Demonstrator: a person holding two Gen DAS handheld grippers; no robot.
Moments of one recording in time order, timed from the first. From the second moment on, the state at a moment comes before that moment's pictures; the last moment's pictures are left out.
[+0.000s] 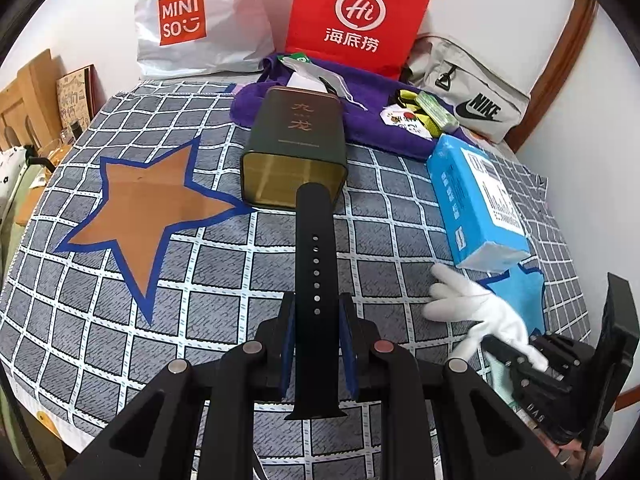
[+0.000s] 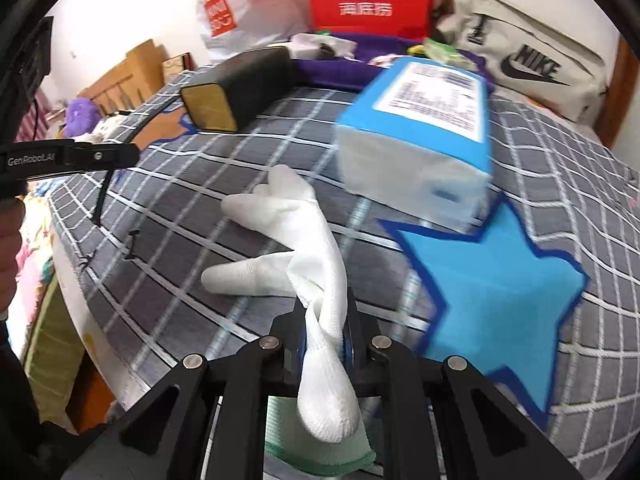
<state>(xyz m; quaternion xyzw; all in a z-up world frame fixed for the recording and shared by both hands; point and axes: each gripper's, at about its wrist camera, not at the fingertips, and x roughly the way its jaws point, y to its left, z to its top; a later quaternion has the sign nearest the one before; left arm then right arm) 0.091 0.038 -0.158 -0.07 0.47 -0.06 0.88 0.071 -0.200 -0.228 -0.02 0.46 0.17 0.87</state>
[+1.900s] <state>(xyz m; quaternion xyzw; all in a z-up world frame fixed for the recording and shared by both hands) 0.165 0.002 -0.047 0.00 0.40 -0.04 0.92 0.145 -0.230 -0.074 -0.02 0.32 0.14 0.94</state>
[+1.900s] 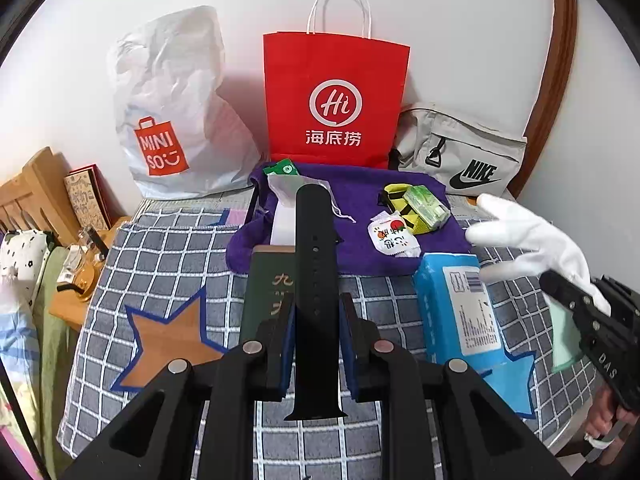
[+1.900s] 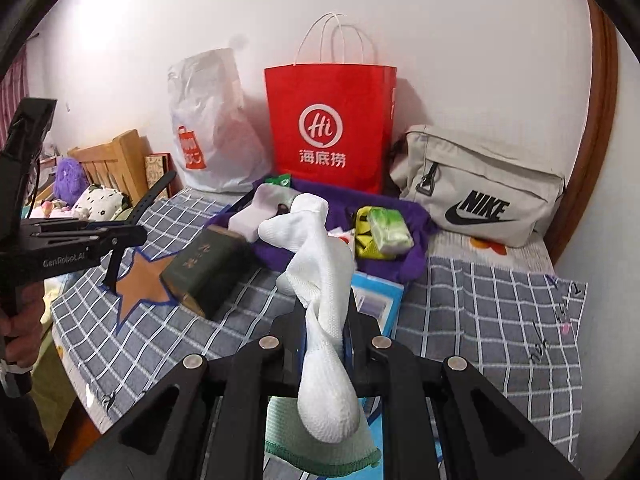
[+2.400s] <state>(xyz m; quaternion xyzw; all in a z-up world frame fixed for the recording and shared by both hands) 0.219 0.006 -0.055 0.00 0.41 -0.03 0.91 0.216 -0.242 -0.076 -0.01 0.32 0.12 0.94</state>
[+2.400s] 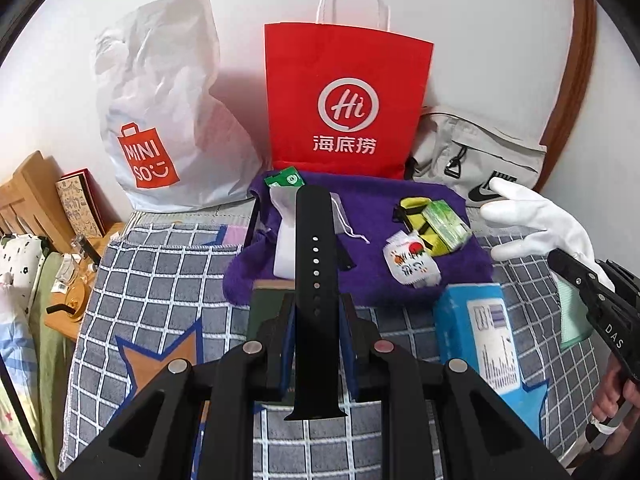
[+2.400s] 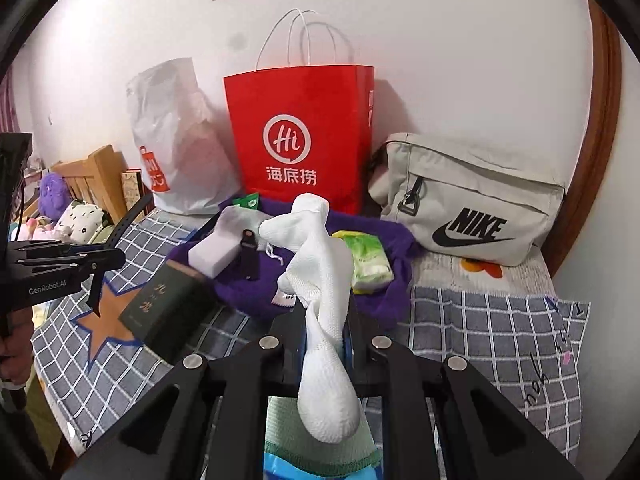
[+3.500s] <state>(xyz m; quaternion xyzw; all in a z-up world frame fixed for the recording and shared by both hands) 0.367 0.026 -0.110 -0.07 0.47 -0.06 0.88 0.365 -0.221 -0.126 0.00 0.37 0.14 0.92</state>
